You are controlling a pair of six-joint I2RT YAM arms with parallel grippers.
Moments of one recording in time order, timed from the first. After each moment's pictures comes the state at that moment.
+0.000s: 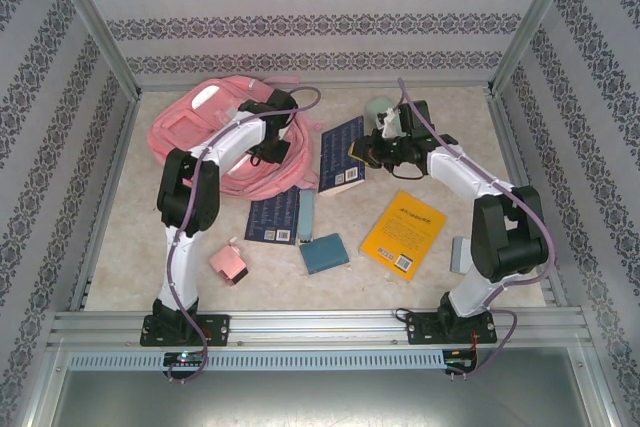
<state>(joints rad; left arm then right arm) -0.37 2.16 1.84 -1.00 -0.20 -0.06 0.23 1.65 1.15 -0.28 -0.75 0.75</state>
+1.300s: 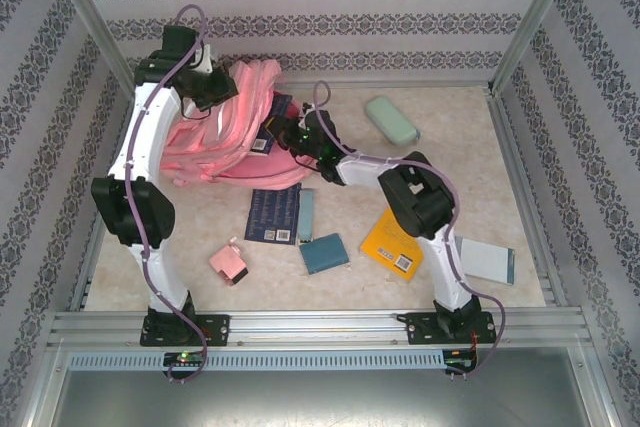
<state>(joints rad) -0.02 1.93 2.09 -1.04 0.42 -0.46 0.63 2.27 1.54 0.58 -0.29 1.37</state>
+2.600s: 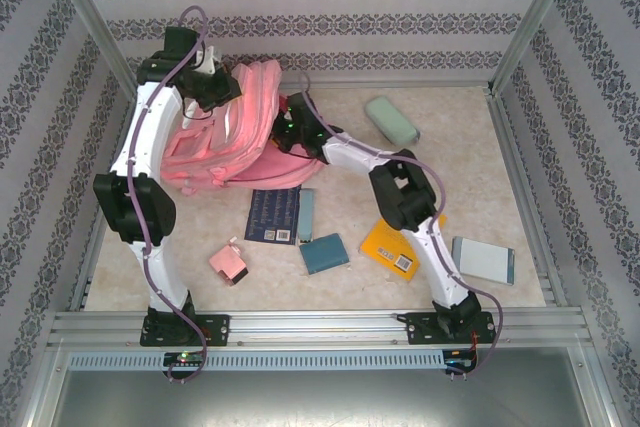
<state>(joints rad) -0.01 1.95 2.07 -1.03 0.47 -0.43 0.61 2.38 1.88 0.06 -0.36 1.21</state>
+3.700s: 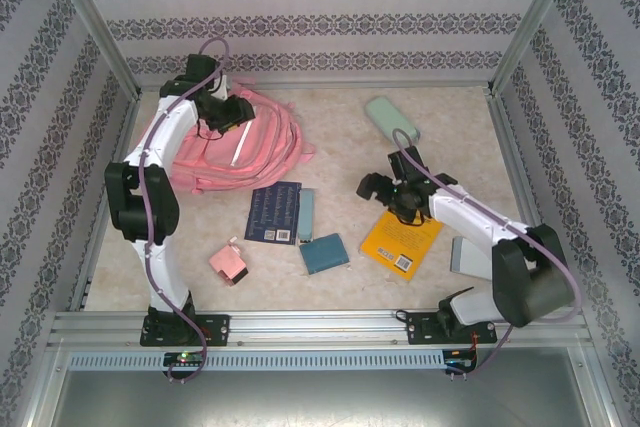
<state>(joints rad) -0.06 1.95 1.80 -0.87 0.38 -0.43 0.37 1.38 0.80 -0.50 -0.13 0.83</state>
